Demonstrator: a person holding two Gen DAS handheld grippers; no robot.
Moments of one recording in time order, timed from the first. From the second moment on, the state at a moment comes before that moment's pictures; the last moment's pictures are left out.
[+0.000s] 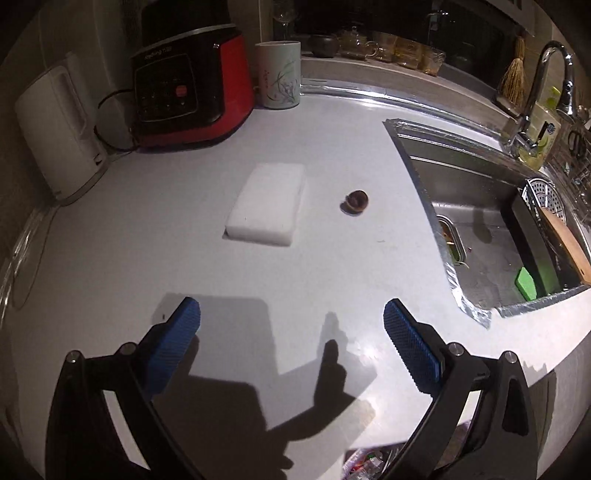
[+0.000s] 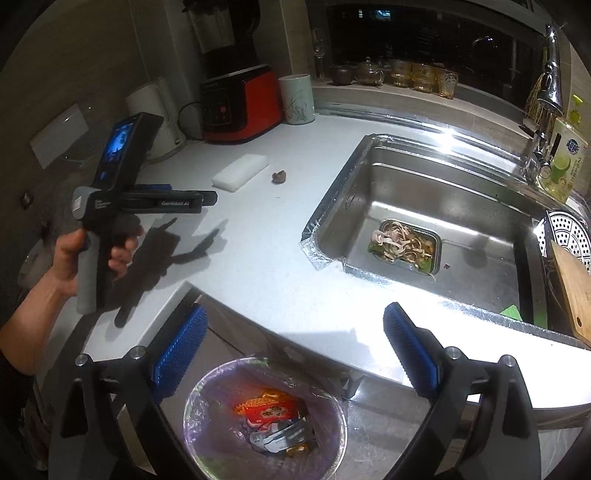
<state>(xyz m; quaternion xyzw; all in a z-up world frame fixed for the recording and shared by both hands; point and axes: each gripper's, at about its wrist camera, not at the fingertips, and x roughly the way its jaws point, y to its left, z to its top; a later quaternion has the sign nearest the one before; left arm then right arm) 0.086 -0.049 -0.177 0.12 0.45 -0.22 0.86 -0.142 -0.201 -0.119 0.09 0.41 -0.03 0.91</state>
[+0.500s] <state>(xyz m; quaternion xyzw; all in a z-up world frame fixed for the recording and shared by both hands) 0.181 -0.082 -0.212 0.13 0.47 -0.29 0.83 -0.078 -0.187 -0.134 0.10 0.44 -0.08 0.89</state>
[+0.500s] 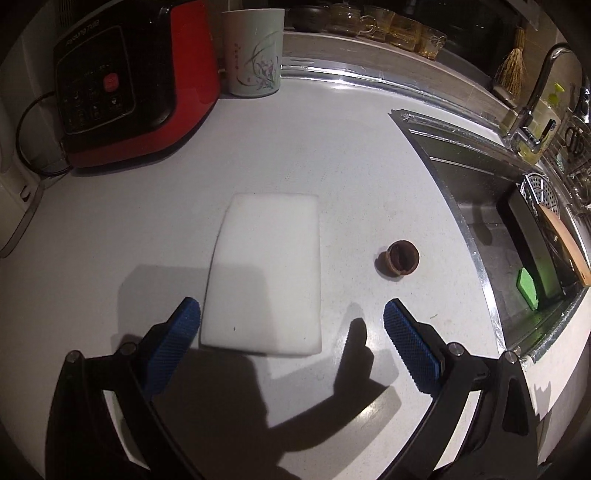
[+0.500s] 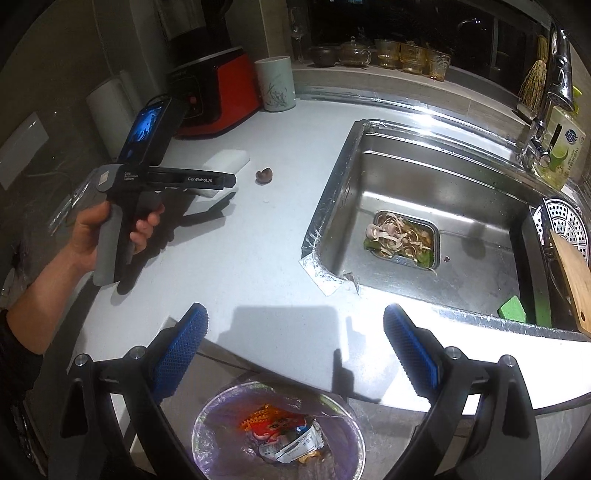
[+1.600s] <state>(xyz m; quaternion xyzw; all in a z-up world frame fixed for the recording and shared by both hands) 0.113 -0.019 -0.145 0.10 0.42 -0.23 0.87 0.089 -0.193 -0.180 0.03 0.45 -0.01 0.89</state>
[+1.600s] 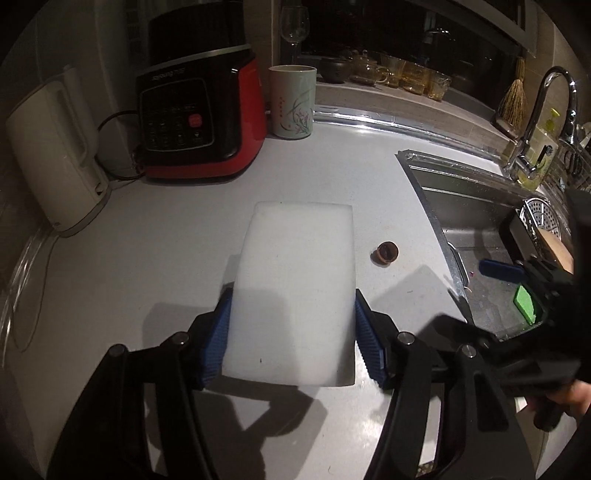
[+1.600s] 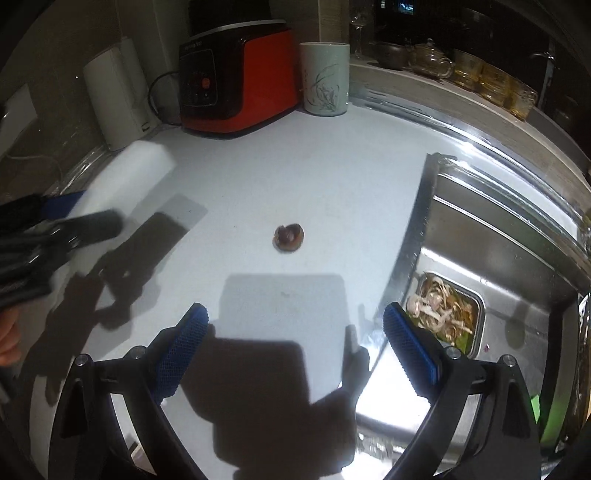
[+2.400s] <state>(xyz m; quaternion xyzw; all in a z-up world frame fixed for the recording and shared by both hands) 0.038 0.055 -0.148 0.02 0.44 -0.15 0.88 0.149 -0.193 -0.201 0.01 0.48 0.01 0.88</state>
